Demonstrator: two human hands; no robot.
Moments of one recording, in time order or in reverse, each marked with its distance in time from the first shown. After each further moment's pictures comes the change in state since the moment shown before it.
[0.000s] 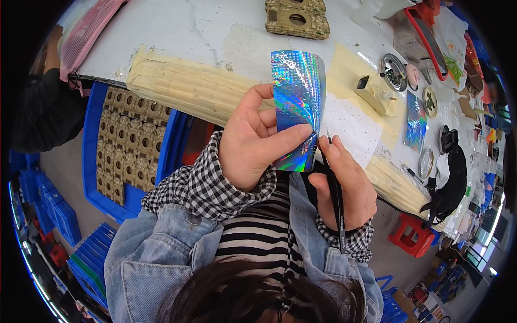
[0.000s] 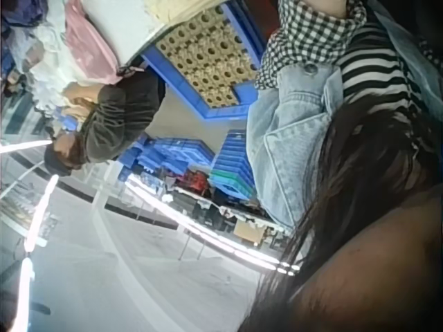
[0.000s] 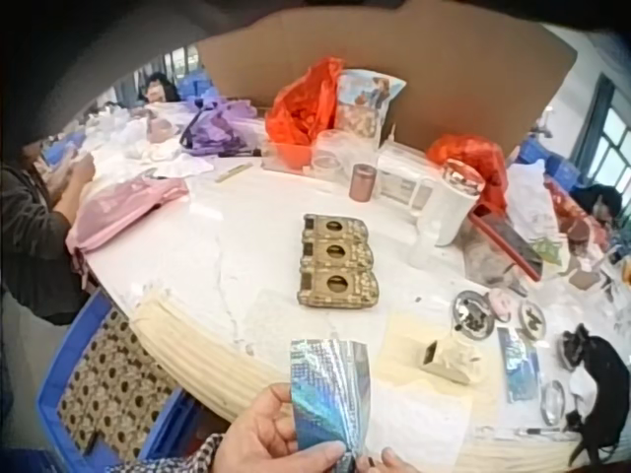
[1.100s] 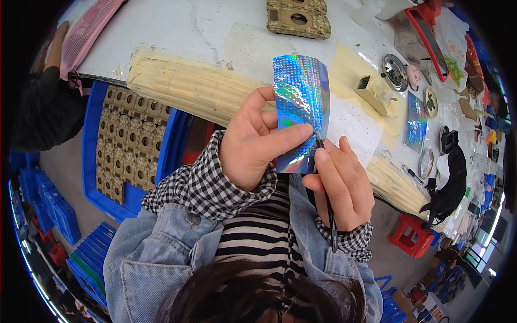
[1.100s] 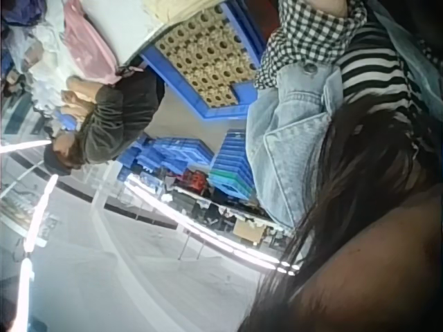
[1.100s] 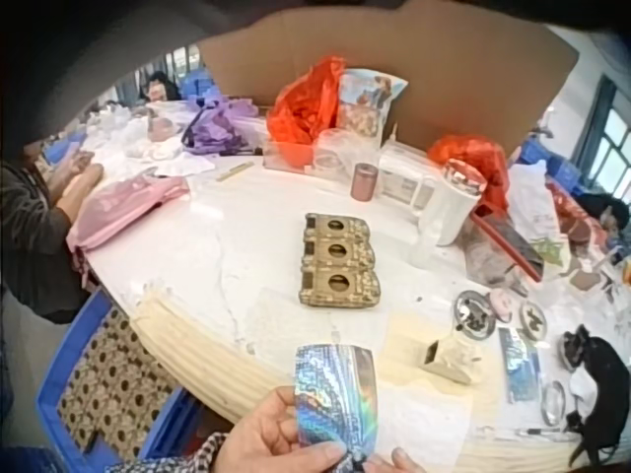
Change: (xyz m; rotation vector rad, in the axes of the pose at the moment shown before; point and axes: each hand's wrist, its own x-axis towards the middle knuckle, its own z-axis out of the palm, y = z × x) left_hand 0.000 -0.001 -0.003 -0.076 -0.035 -0.059; right_hand 0.001 0.004 0.001 -0.168 -0.022 -0.167
